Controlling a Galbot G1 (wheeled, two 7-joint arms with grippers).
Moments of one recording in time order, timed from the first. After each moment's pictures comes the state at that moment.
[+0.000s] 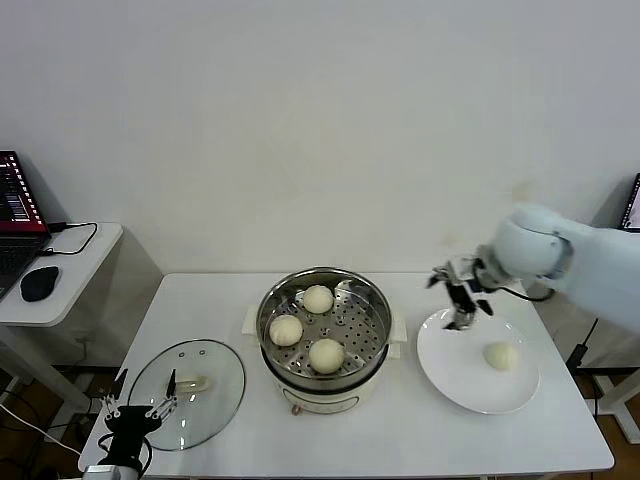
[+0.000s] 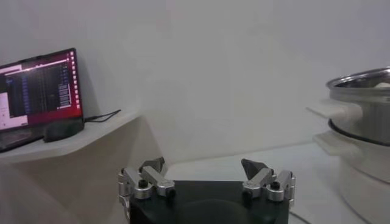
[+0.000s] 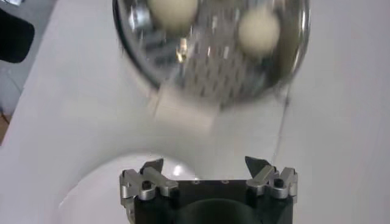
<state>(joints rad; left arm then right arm) 1.72 -1.21 -0.67 -1.97 -0.19 -0.13 -0.15 0.50 0.45 -1.22 1.68 0.11 -0.35 -1.00</state>
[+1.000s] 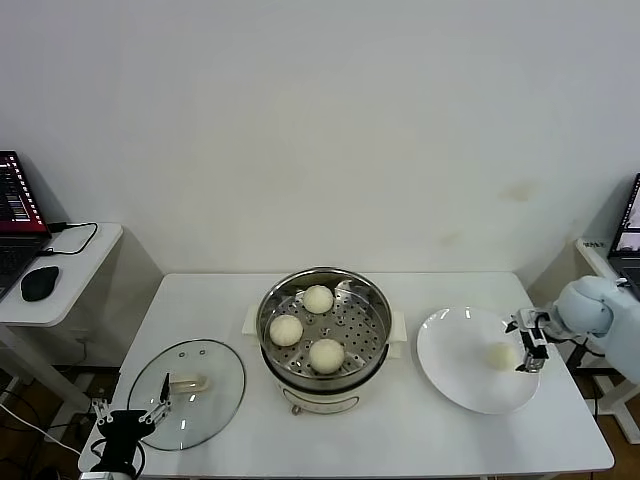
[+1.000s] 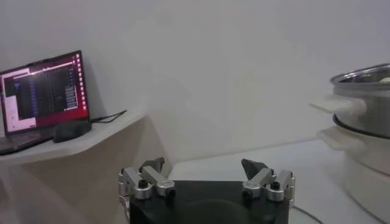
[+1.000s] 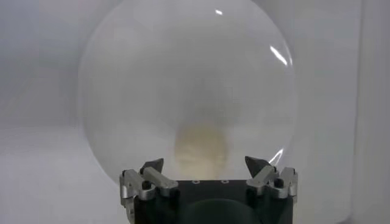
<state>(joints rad) 1.75 -1.22 -0.70 -1.98 -0.17 -0.15 -0.15 -0.20 0.48 -0.62 1.29 -0.18 -0.18 -0.99</state>
